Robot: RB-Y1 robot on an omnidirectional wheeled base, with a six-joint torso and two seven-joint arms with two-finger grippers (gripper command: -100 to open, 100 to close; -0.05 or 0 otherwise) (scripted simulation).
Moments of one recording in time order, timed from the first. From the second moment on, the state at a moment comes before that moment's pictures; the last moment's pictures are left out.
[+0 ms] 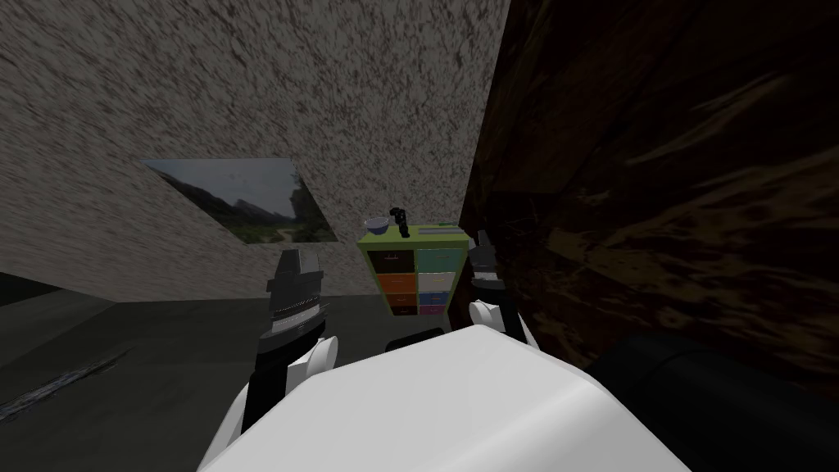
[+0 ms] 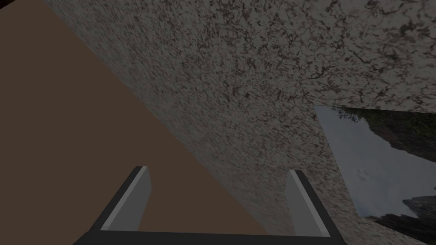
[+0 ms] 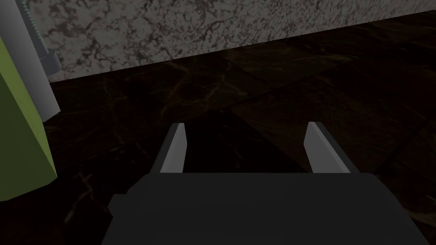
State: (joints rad) left arm 0.51 -0.04 0.06 -2.33 -0.12 -0.55 -0.13; right arm 0.53 0.03 -0.02 -2.37 -0.08 -0.39 0.16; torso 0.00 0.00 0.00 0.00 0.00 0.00
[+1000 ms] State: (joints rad) left arm 0.51 -0.04 0.06 -2.33 -0.12 -0.55 -0.13; right arm 0.53 0.03 -0.02 -2.37 -0.08 -0.39 0.16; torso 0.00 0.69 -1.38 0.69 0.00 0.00
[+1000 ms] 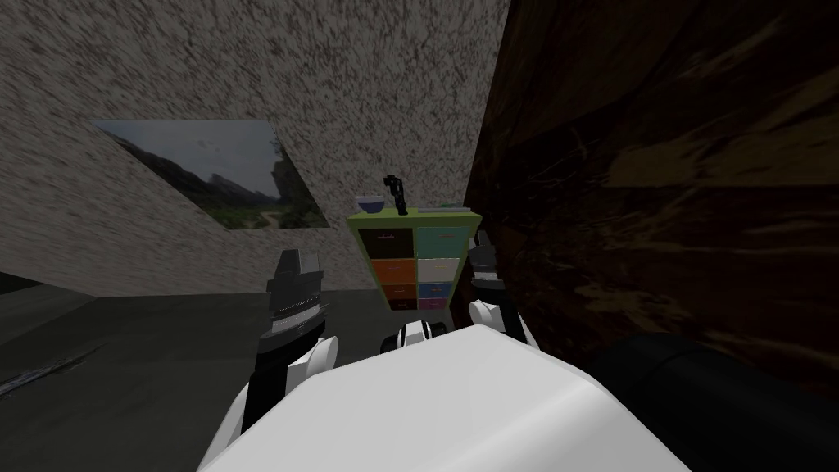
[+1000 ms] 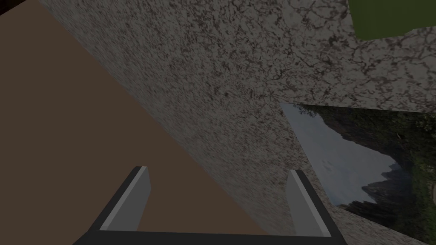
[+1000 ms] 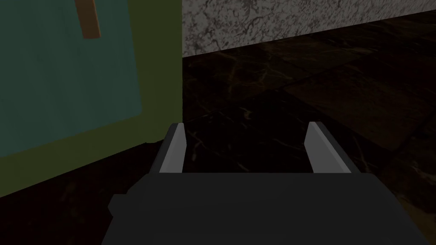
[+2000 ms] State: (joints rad) left arm 0.51 -0.04 0.06 -2.33 -0.12 -0.55 -0.13; right arm 0.55 -0.19 -0.08 -2.36 0.06 -0.37 0.28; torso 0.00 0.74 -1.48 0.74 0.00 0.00
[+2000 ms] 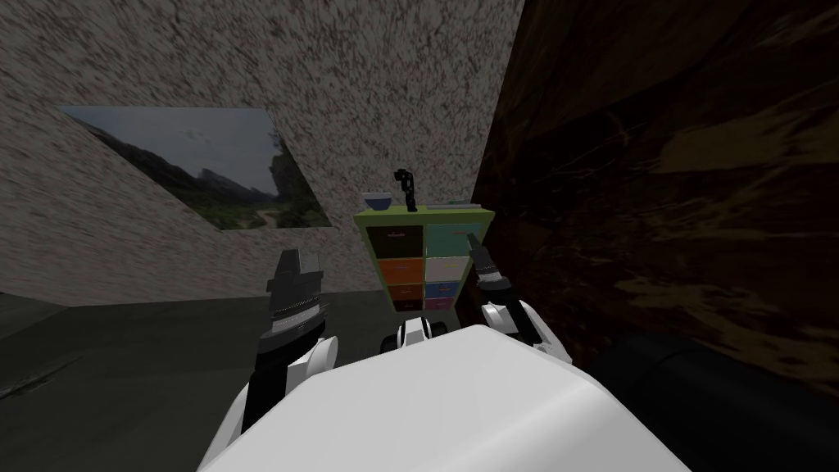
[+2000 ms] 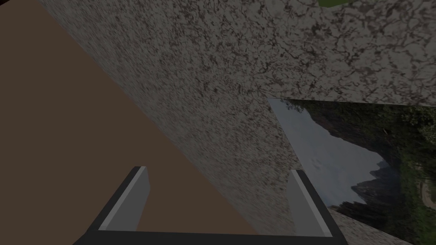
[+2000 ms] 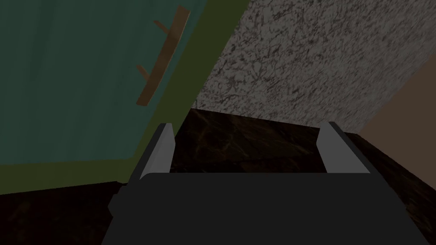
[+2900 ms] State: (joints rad) left arm 0.51 -0.04 0.06 -2.33 -0.12 -0.55 -0.13; right arm 0.60 -0.26 -0.20 -2.37 0.31 -0.32 0.52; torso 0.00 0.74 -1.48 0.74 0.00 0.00
